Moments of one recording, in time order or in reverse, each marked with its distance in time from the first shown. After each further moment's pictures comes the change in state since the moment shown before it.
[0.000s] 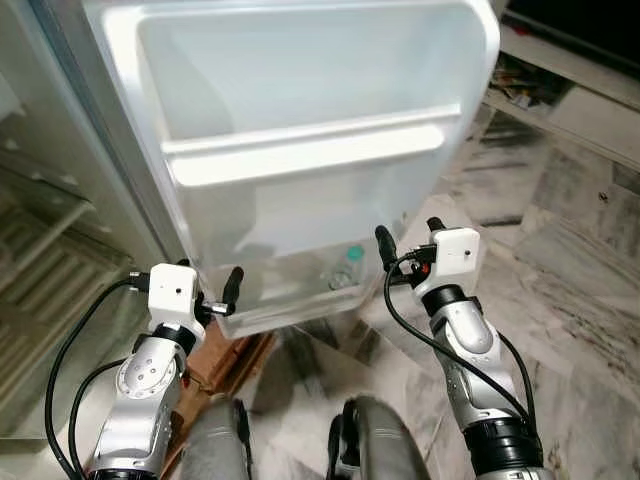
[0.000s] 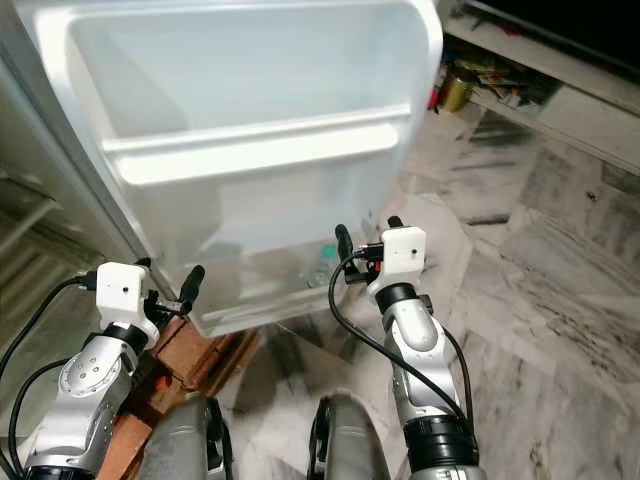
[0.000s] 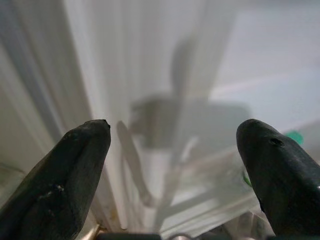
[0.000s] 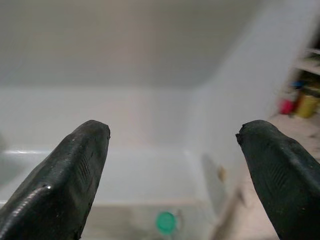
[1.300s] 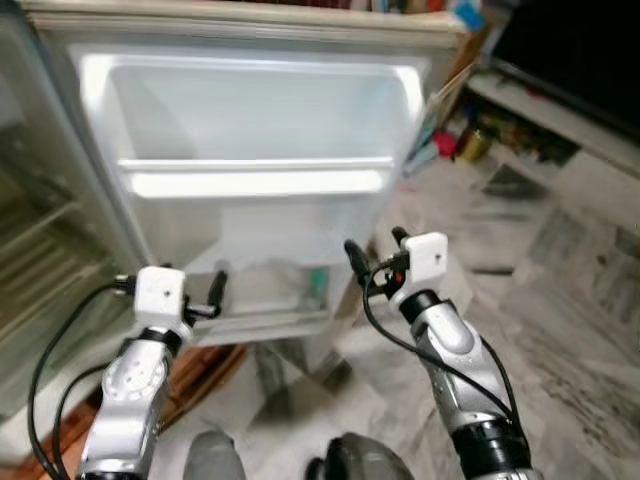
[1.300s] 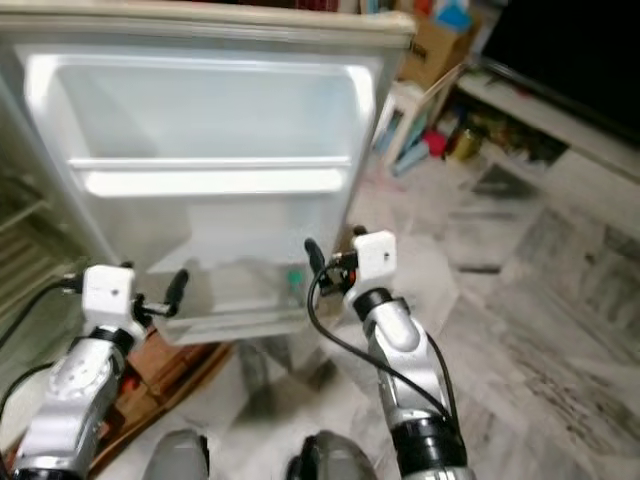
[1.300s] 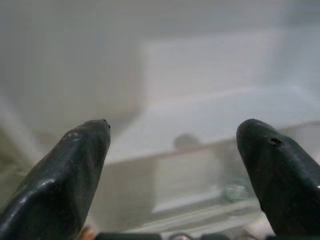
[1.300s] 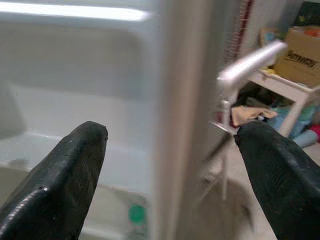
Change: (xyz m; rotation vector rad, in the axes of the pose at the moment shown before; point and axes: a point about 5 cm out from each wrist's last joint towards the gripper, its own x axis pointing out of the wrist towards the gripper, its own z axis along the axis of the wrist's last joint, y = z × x) left arm -0.003 0.013 -0.003 0.063 0.023 0.058; right arm 0.002 0.021 -0.003 0.030 0.026 0.130
